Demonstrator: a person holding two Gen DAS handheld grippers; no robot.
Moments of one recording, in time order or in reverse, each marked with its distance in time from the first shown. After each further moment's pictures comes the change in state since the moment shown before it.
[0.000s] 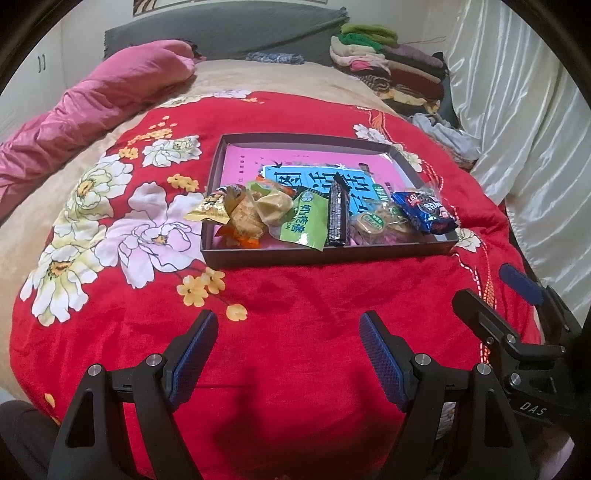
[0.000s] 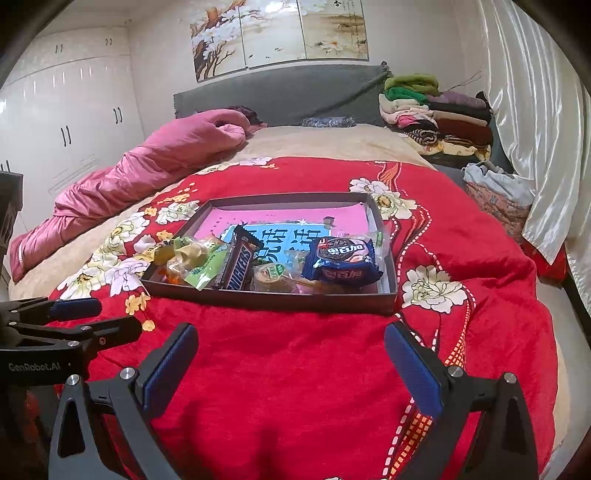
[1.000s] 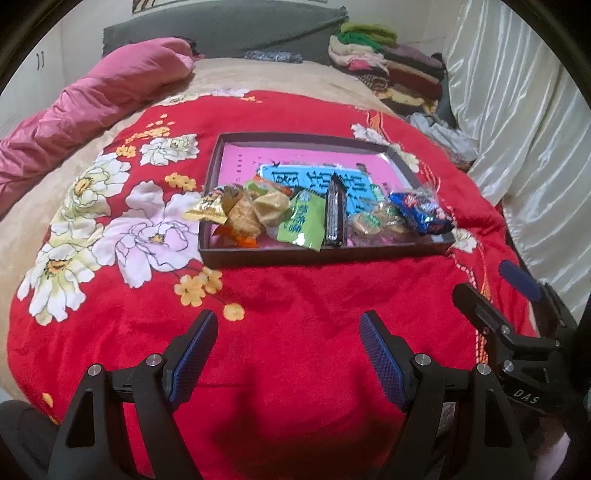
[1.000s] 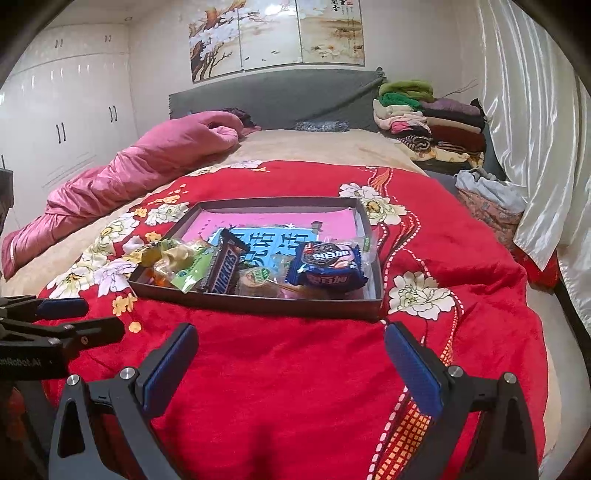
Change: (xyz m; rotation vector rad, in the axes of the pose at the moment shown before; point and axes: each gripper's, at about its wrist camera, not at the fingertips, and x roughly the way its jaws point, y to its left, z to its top) left arm -0.001 0.003 0.002 -0.012 -0.006 -0.025; right arm 0.002 -0.007 0.001 -0.018 -0.015 -0.043
